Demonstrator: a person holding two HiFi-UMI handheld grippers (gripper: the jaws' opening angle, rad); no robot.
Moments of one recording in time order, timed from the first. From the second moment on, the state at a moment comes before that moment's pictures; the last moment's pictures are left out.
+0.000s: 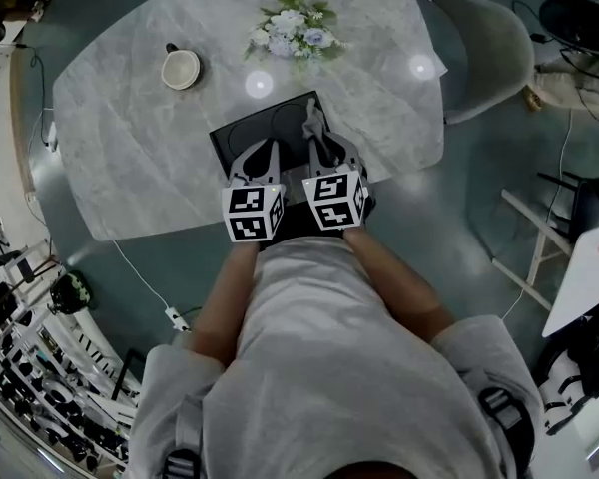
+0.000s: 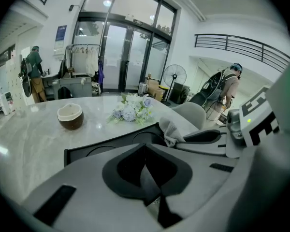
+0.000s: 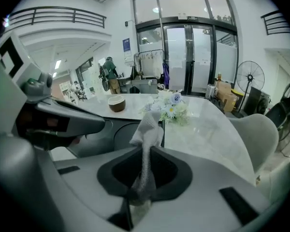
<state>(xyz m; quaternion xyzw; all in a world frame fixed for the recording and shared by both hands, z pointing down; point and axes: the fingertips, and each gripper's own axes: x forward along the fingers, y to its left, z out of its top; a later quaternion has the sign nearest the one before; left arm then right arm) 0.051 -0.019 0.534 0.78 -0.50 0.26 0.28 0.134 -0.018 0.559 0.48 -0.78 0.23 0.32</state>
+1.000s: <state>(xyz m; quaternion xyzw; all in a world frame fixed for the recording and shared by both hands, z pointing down) -0.089 -0.042 0.517 0.73 -0.59 0.20 0.29 -0.005 -0.026 0.518 0.29 -0.88 0.24 0.28</state>
